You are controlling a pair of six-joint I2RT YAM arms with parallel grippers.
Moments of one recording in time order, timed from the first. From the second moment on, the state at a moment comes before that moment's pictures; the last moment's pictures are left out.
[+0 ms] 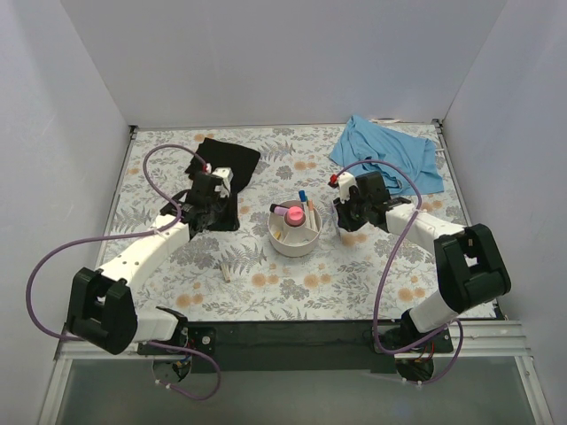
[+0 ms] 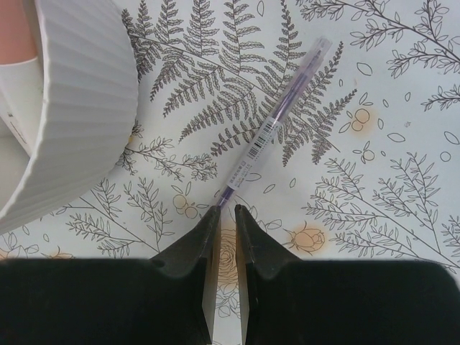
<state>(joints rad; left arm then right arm) -0.43 1.29 0.95 -0.44 0.03 -0.31 0.39 1.53 0.85 -0.21 -0.28 -0.22</state>
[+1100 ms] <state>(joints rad) -0.29 1.41 0.74 -0.73 0.22 -0.59 0.39 1.54 0.83 -0.17 -0.32 -0.20</state>
